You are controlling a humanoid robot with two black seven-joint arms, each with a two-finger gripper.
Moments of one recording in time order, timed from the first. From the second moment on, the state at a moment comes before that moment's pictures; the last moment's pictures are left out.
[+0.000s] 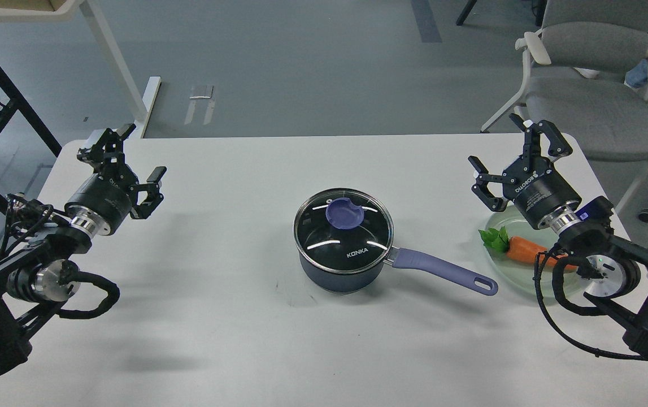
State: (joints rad) left arm -0.47 0.55 -0.70 -1.02 0.18 -0.18 -0.41; right arm 0.60 -0.54 0.48 0.98 0.07 0.38 0.49
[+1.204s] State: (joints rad) left arm -0.48 0.58 -0.69 -1.02 0.21 -0.26 -0.49; right arm 1.10 -0.97 0.25 1.51 -1.14 0.32 0.49
